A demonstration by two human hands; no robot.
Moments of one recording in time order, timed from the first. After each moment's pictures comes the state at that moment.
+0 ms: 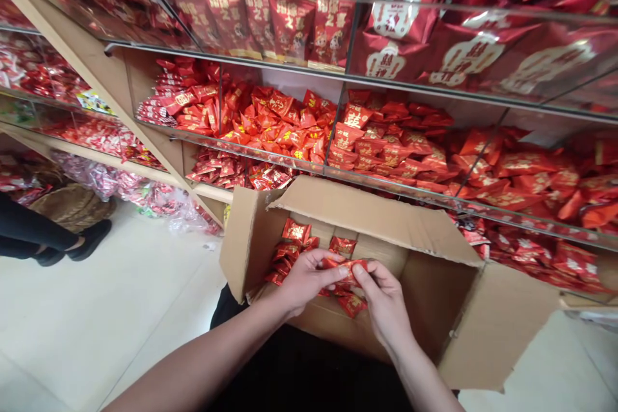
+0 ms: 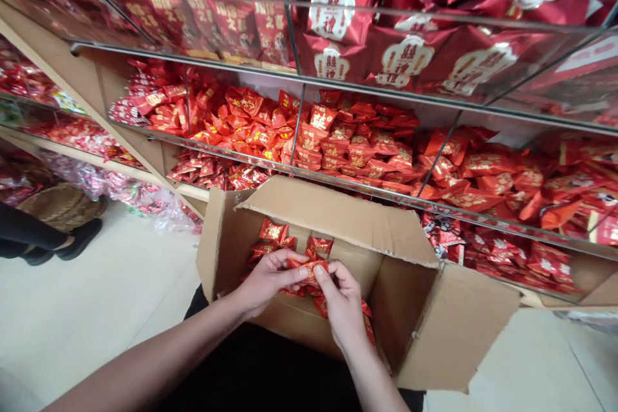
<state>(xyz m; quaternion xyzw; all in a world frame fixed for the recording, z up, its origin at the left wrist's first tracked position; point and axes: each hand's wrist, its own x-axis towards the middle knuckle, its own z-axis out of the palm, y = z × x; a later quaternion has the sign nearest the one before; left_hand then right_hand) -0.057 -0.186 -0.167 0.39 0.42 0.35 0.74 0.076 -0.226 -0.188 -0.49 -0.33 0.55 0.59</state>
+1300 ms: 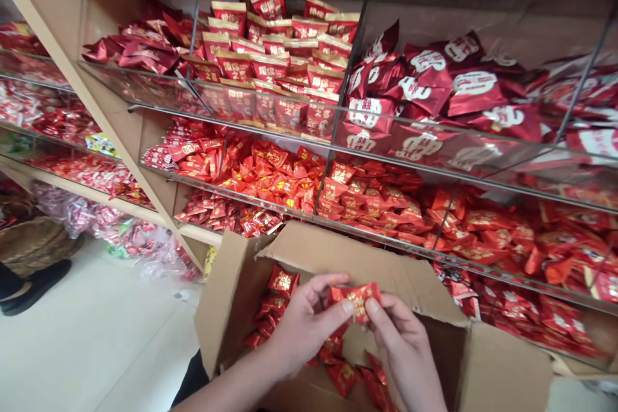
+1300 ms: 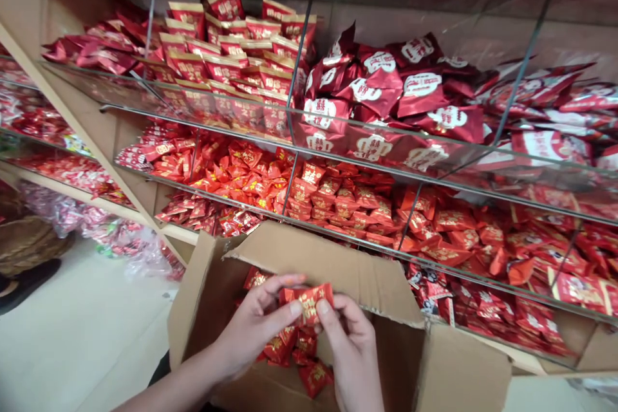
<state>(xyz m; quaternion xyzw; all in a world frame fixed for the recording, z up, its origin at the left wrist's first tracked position) -0.043 -0.174 -0.104 0.39 0.34 0.44 0.73 0.090 -0.206 -0.136 -0.47 -0.35 0.51 0.63</state>
